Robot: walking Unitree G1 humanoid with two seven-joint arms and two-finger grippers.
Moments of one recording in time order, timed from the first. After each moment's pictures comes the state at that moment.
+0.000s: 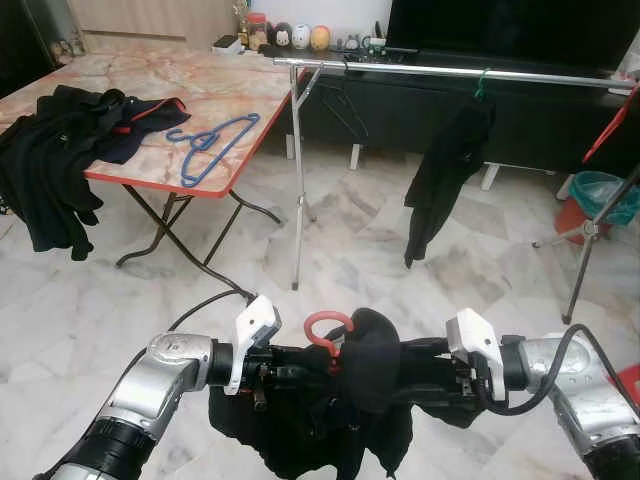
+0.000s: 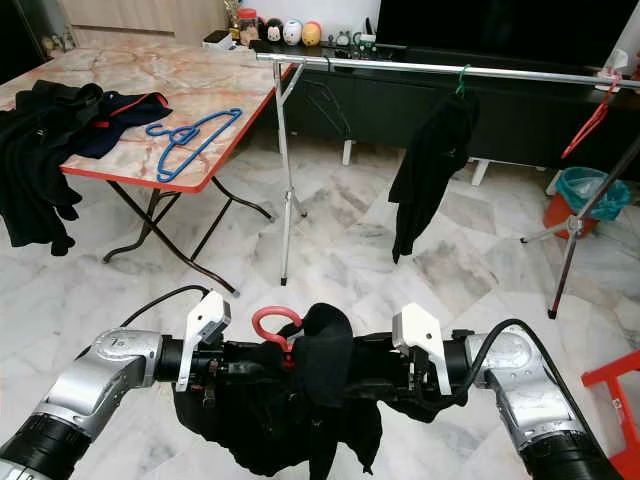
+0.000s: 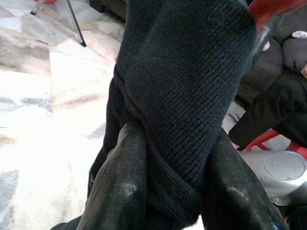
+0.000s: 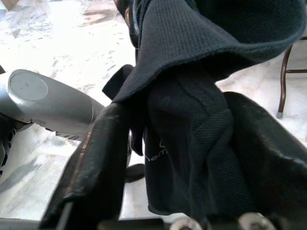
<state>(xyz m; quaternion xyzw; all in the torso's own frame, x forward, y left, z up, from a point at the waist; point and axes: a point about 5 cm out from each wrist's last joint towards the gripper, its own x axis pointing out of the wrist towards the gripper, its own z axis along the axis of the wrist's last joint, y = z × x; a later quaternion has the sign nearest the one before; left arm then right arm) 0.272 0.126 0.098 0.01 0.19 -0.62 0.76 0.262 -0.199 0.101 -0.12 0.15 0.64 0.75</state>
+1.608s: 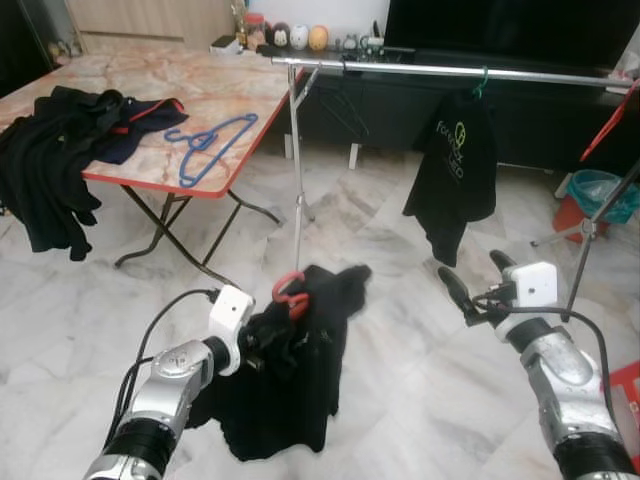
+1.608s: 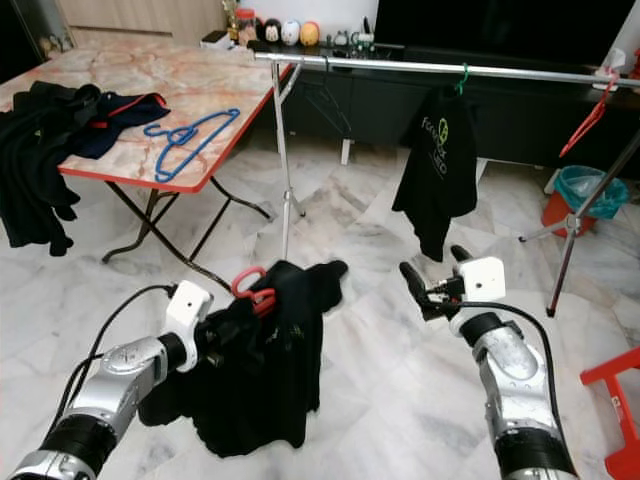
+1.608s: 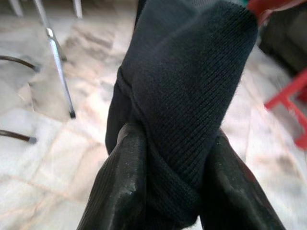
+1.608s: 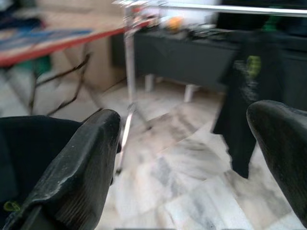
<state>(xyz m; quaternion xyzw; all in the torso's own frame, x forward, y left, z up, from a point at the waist) 0.314 0.149 0.060 0.00 0.13 -0.27 0.95 0.305 -0.245 0.086 -0.03 -0.01 0.06 1.00</state>
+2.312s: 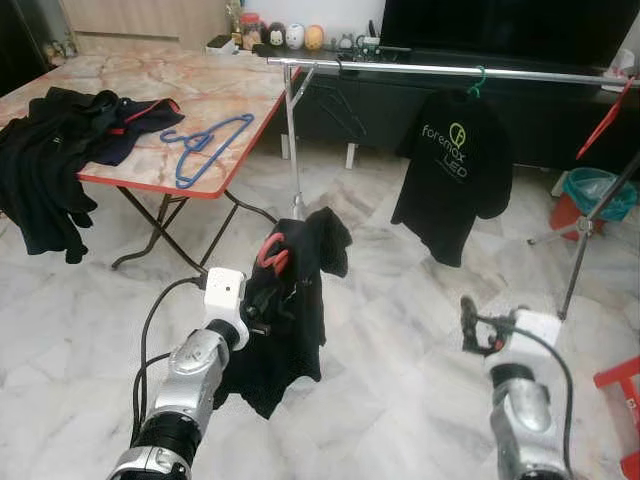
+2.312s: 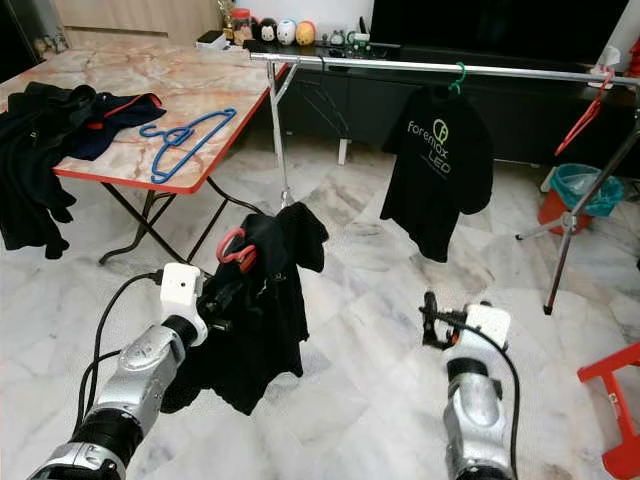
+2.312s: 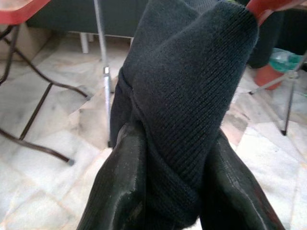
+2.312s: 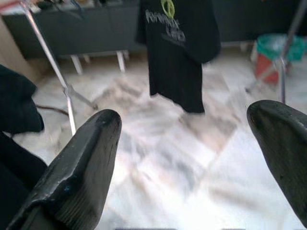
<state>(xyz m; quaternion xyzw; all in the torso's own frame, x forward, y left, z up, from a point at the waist) 0.326 0.149 0.068 -0.03 0.06 -0.14 0.99 0.269 -0.230 0.020 0.03 0.08 -0.13 0.99</state>
